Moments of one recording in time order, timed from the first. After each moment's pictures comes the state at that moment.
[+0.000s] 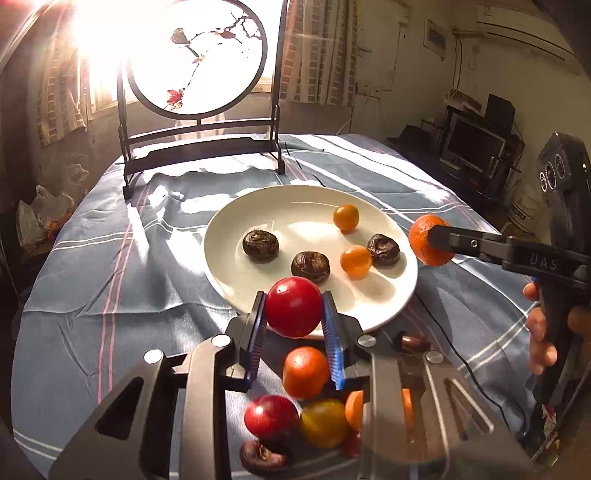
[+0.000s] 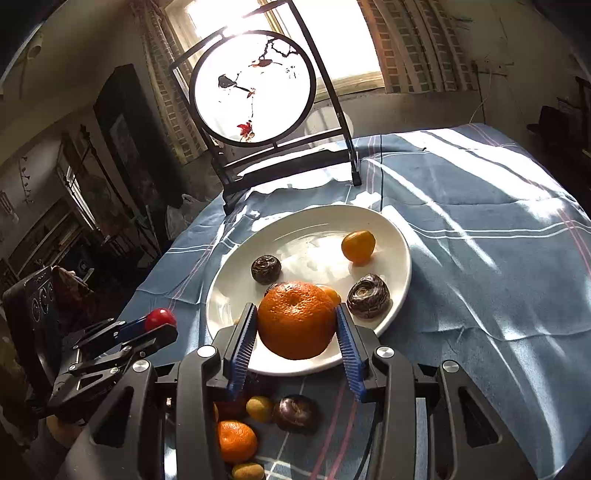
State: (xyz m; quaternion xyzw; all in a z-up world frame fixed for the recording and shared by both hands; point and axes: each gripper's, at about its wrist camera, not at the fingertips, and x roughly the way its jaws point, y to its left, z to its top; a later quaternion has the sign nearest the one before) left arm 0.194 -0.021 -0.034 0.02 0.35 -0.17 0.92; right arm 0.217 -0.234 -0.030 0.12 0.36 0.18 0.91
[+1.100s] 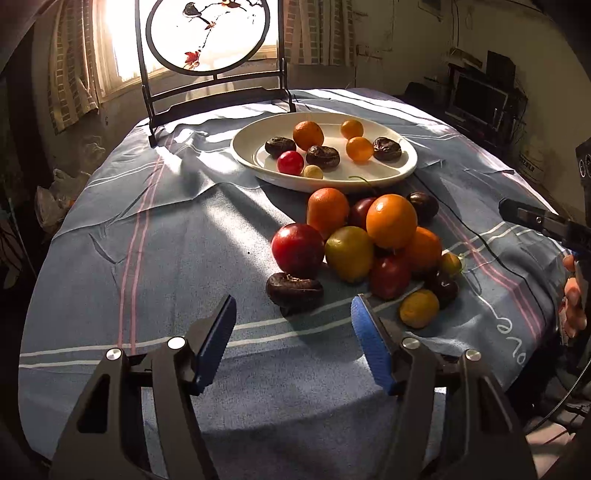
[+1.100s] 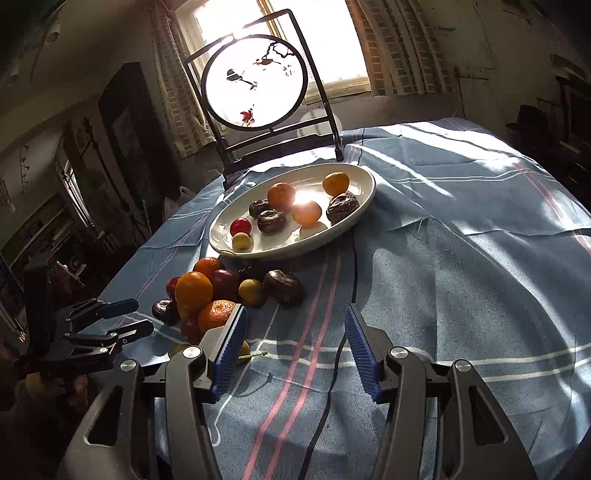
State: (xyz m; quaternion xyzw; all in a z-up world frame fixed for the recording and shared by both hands) left arm 0.092 0.012 -0.082 0.07 0.39 -0.15 0.91; right arm 0.071 -0.253 -0.074 0.11 0.33 0.16 0.92
